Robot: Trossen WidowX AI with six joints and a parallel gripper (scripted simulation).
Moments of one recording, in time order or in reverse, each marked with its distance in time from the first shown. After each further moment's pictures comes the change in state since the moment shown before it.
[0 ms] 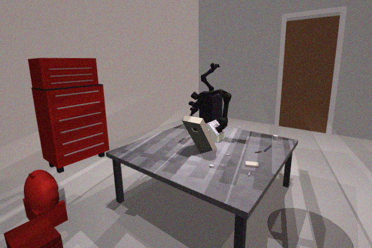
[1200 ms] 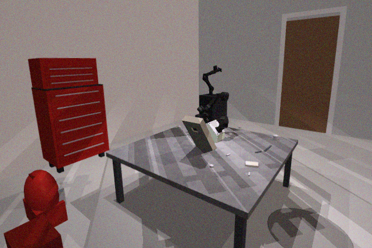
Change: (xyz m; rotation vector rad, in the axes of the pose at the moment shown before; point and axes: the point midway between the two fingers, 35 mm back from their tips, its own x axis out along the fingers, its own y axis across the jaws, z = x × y) arm 0.122 -0.127 -0.117 0.464 0.016 -0.265
